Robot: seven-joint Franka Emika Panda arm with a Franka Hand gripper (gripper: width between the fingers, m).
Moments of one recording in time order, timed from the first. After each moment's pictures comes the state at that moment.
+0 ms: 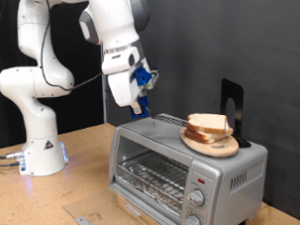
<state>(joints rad) -0.50 -0.29 0.57 -2.31 0.49 2.17 -0.06</state>
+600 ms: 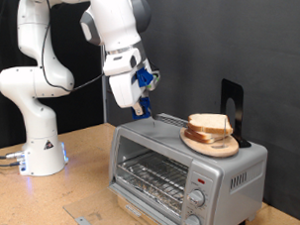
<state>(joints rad) -0.50 -0.27 0.58 -2.30 0.49 2.17 -0.04</state>
